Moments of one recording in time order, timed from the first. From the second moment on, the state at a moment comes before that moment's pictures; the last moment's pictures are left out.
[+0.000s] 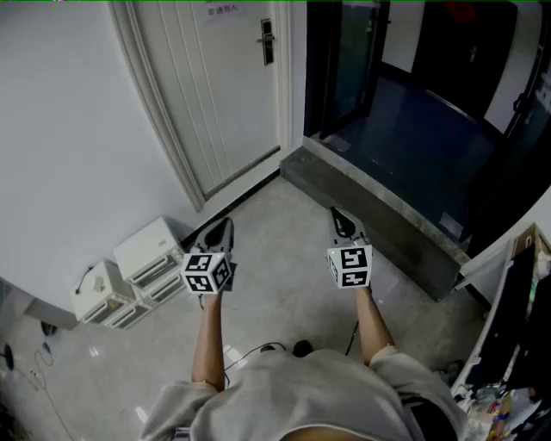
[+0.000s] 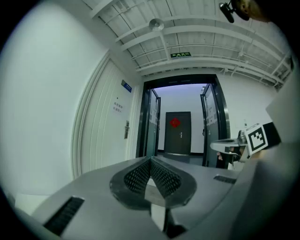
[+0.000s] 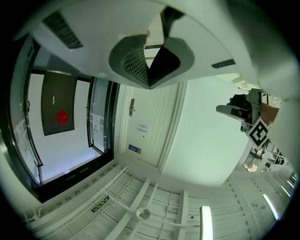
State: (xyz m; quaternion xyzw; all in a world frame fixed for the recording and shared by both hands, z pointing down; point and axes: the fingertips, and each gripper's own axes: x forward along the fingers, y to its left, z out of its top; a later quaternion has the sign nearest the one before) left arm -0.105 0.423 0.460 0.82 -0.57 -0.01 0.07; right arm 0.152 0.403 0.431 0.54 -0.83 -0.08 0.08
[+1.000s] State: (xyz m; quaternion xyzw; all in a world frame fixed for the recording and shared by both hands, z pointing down) left arm -0.056 0.410 0.470 0.82 -0.57 0.00 0.08; right arm 0.188 0.383 0.439 0.53 -0.85 -0.06 0.05
